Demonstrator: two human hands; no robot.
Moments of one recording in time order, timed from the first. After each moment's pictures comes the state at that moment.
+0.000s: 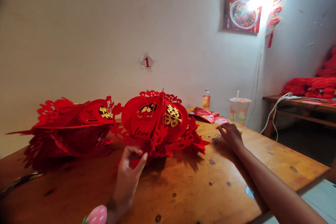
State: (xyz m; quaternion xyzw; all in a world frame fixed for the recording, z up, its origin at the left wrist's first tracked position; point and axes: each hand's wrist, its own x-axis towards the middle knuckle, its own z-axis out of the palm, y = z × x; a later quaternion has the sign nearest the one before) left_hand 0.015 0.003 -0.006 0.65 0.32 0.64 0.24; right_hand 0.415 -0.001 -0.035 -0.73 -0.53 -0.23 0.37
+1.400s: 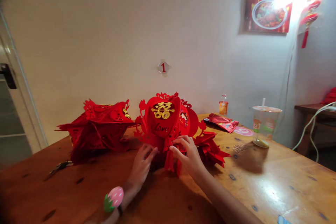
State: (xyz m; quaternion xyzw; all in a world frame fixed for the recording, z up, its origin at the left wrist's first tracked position) left_hand -0.009 0.049 -0.014 0.71 0.39 0.54 0.23; right_hand 0.170 0.004 0.007 -0.47 -0.68 0.06 0.56
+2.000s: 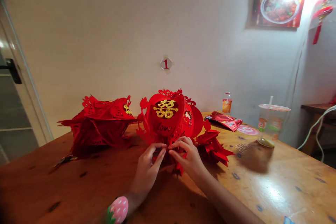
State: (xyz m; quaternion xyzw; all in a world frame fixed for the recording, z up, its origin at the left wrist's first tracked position) left_hand 0.004 0.007 0.003 0.72 0.32 0.55 0.28; right_hand 0.163 0.001 0.002 -0.43 -0.71 0.08 0.55
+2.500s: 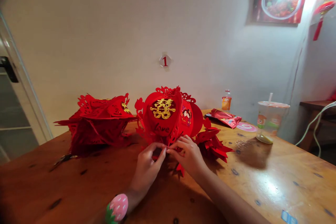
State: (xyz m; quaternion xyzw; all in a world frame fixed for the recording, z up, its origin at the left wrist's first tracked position) left_hand 0.005 0.008 0.004 0.74 0.36 0.52 0.22; right_hand 0.161 -0.002 0.006 -0.44 -0.74 -0.03 0.50
